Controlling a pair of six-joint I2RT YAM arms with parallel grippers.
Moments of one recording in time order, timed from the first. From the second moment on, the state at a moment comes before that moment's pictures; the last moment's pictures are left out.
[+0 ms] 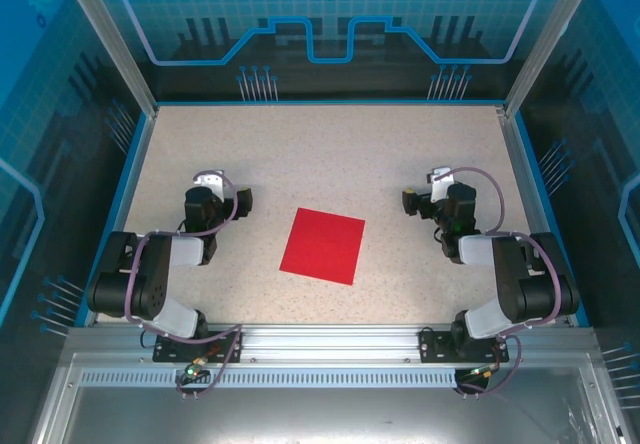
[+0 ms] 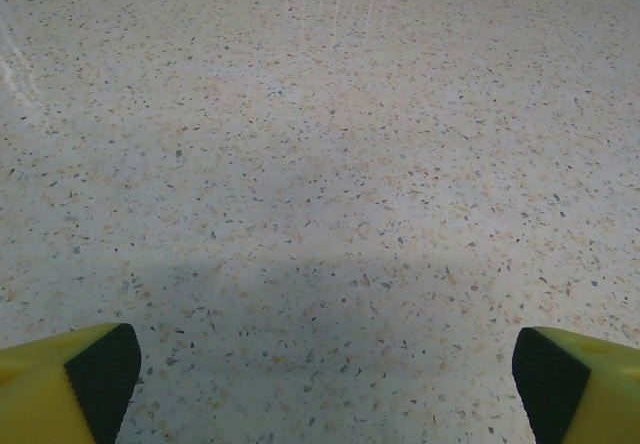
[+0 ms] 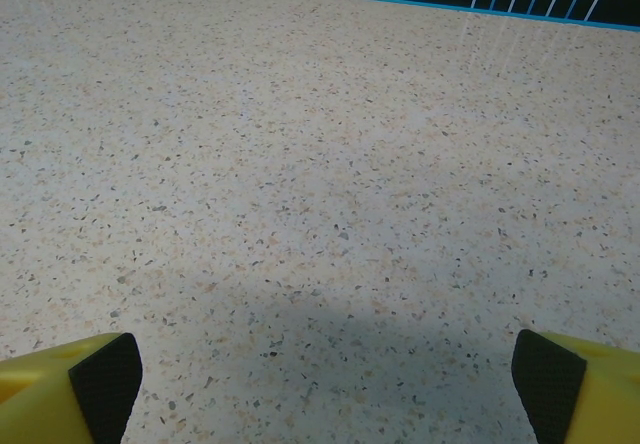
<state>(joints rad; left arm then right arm) -0.01 1.52 0.40 0.68 0.00 -0.11 0.06 1.50 0.41 0.65 -0.06 -0.07</state>
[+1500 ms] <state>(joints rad) -0.76 1.88 1.21 -0.69 0.05 -0.30 0.13 0.52 0.46 -0.48 -0.08 0.34</state>
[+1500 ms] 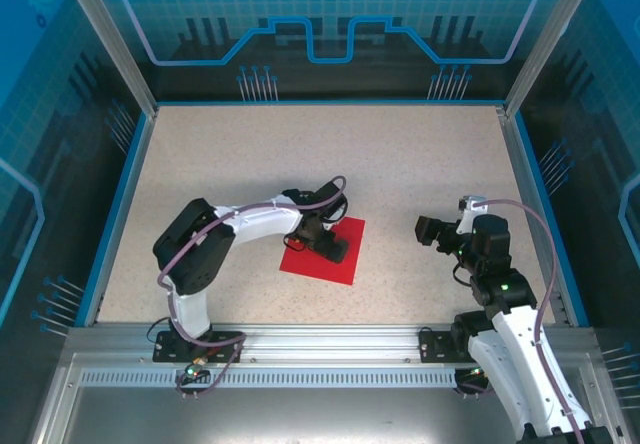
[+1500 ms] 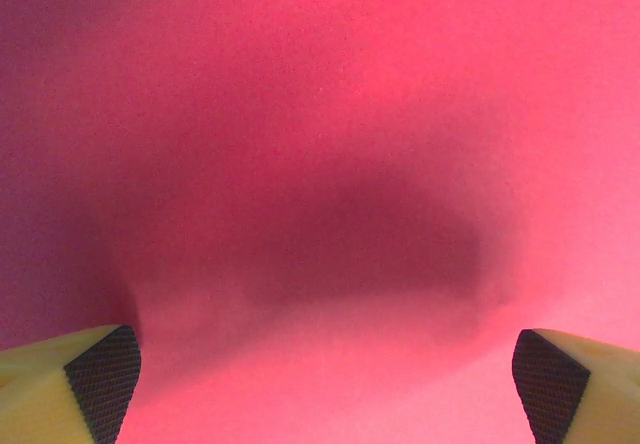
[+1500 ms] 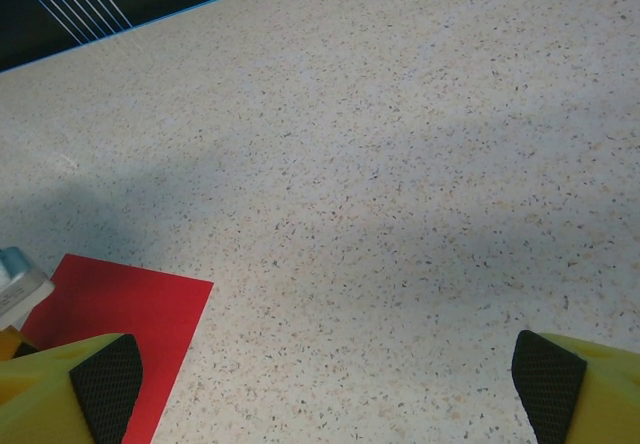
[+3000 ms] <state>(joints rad) -0.46 1.75 1.10 -0.51 0.44 -0.51 0.65 1.53 0.95 -0.55 0.16 0.68</state>
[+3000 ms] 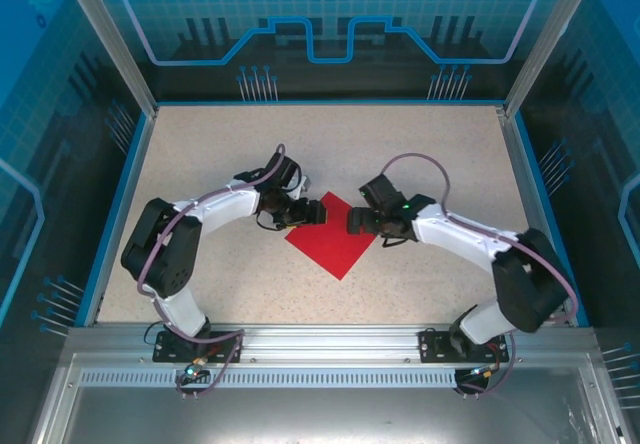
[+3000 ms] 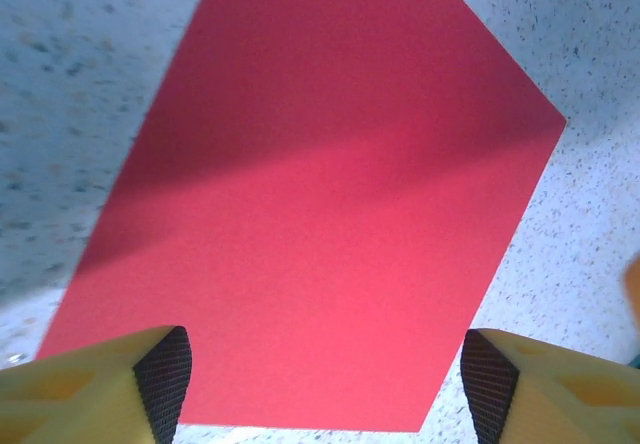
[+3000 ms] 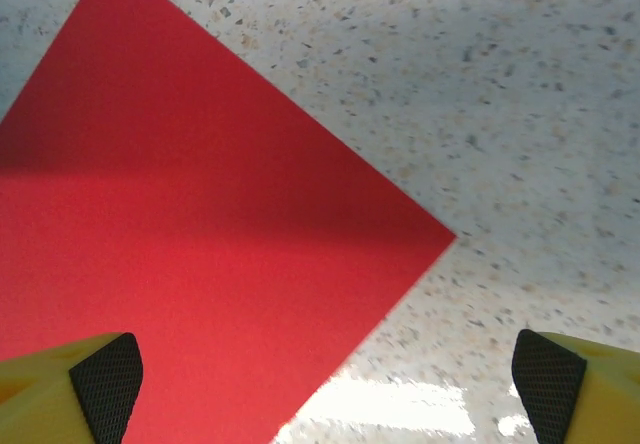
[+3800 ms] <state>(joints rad) -0.46 1.85 1.09 -0.52 0.45 -0.51 0.69 1.85 1.13 -0.57 0.17 0.68</state>
